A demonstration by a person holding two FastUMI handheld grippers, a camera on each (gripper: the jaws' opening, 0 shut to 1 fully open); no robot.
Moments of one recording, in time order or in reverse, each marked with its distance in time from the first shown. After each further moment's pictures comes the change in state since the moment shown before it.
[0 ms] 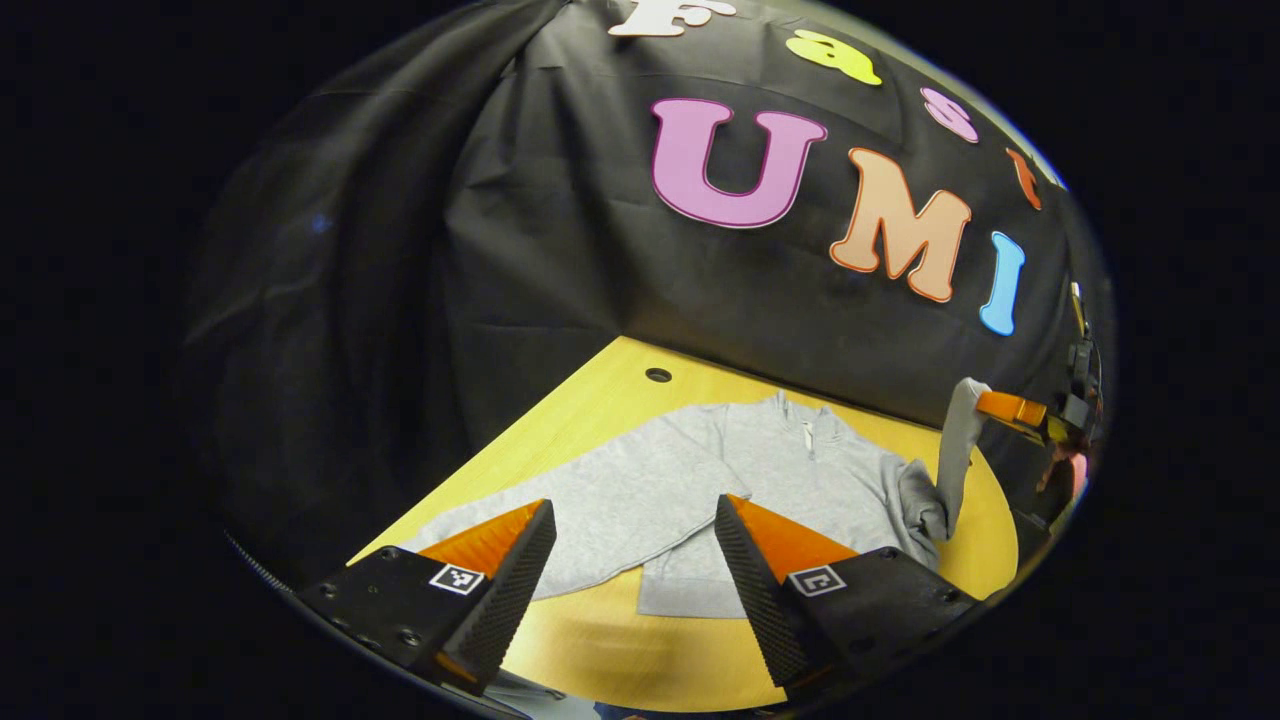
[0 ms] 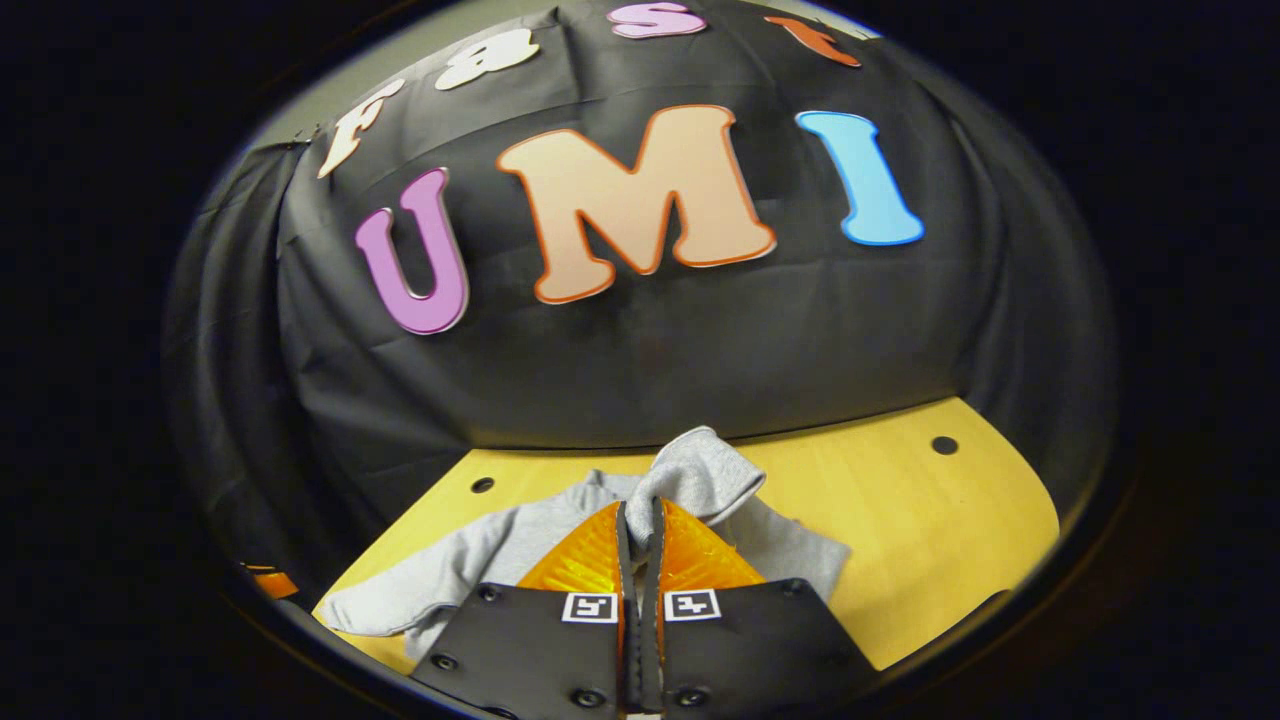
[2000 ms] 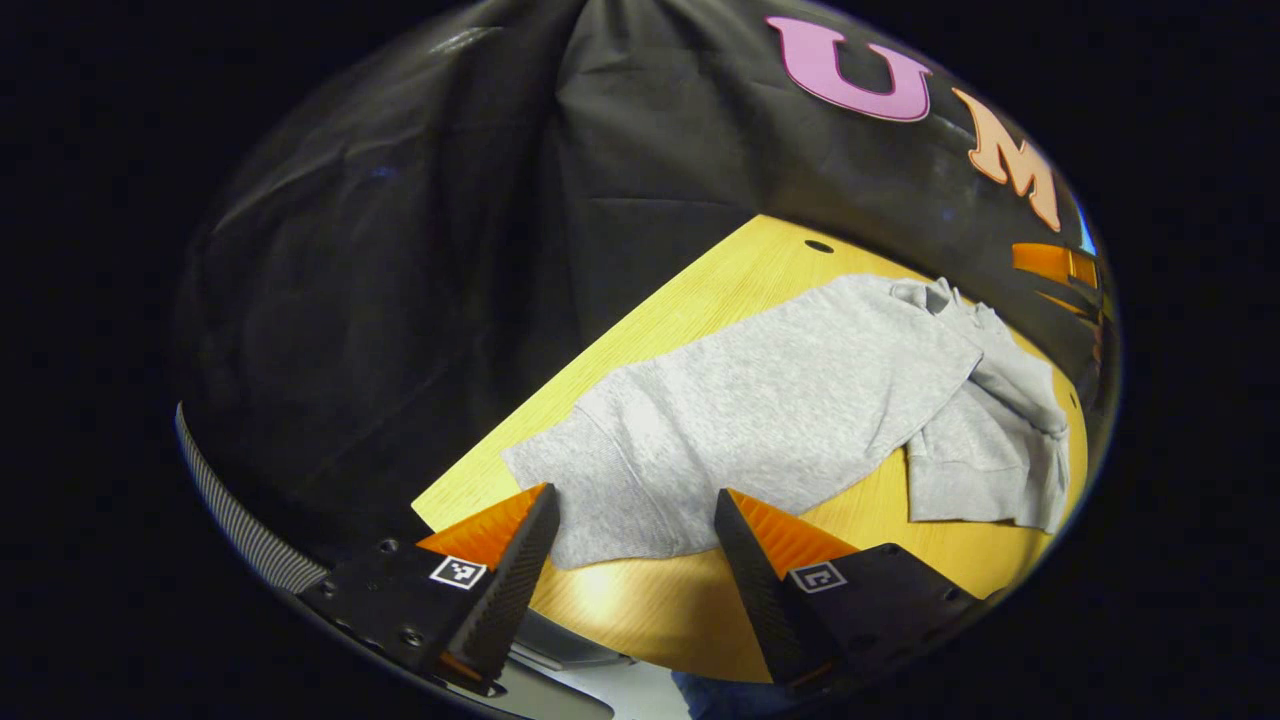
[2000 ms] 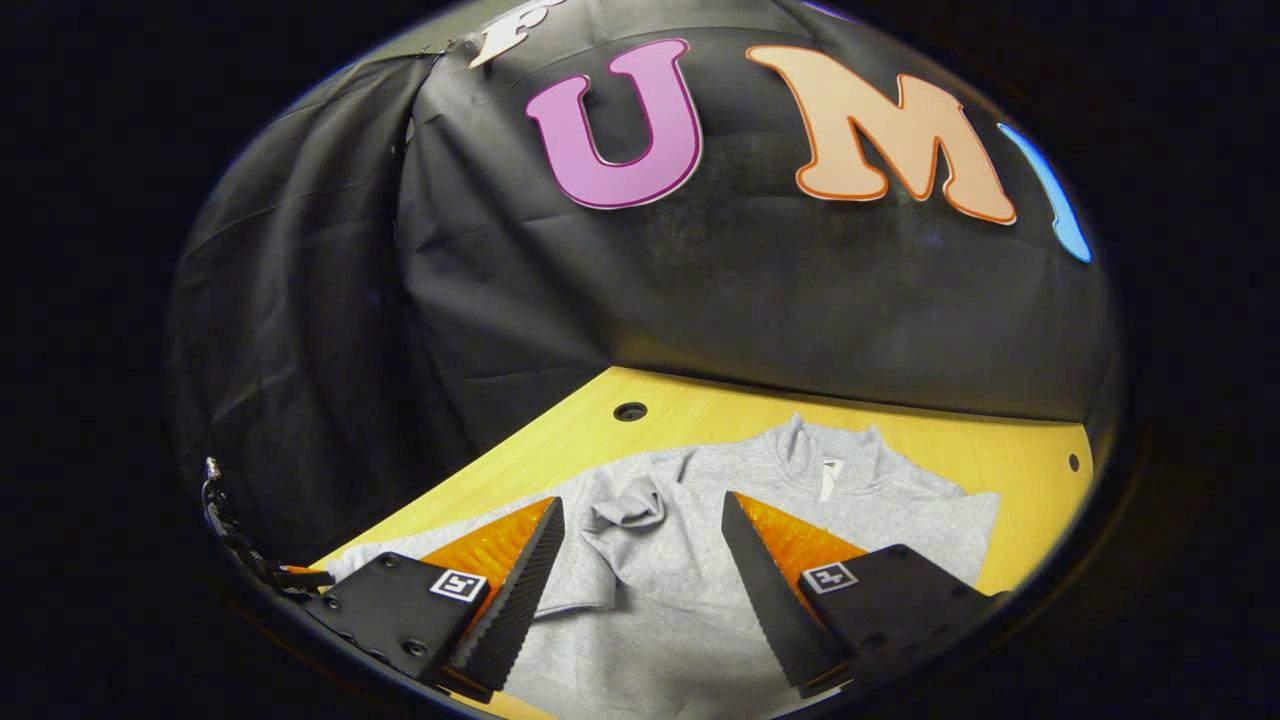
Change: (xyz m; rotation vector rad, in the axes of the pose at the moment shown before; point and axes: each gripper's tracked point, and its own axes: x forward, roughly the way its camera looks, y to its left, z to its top) left arm 0.040 0.166 -0.148 0.013 0.259 0.252; right arm 0.060 0.181 -0.114 -0.200 0.150 0.256
